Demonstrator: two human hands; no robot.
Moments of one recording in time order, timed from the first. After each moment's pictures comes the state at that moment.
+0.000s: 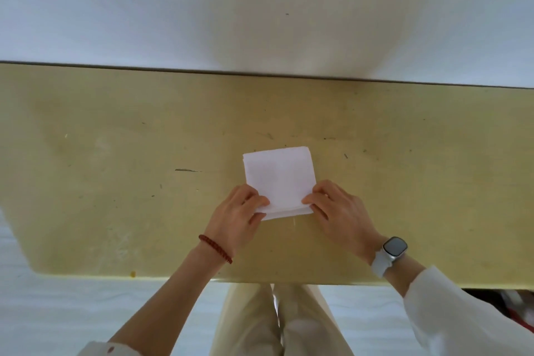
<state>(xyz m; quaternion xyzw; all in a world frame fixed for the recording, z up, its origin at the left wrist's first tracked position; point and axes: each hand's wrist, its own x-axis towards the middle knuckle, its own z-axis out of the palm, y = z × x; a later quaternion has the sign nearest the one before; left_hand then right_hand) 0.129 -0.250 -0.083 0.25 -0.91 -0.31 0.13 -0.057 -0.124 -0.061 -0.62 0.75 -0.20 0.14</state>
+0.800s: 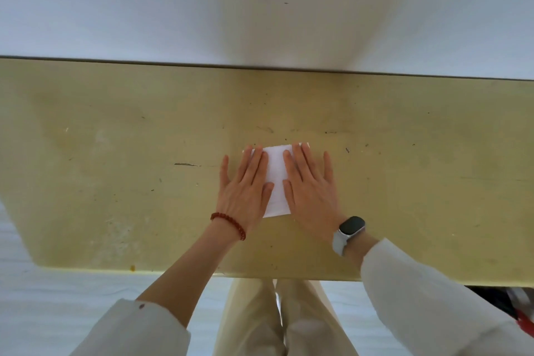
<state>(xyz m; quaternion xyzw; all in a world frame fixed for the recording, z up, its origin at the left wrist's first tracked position) 0.104 -0.254 -0.092 0.32 -0.94 -0.11 -0.04 -0.030 -0.162 -0.087 -0.58 0.80 -0.02 0.11</state>
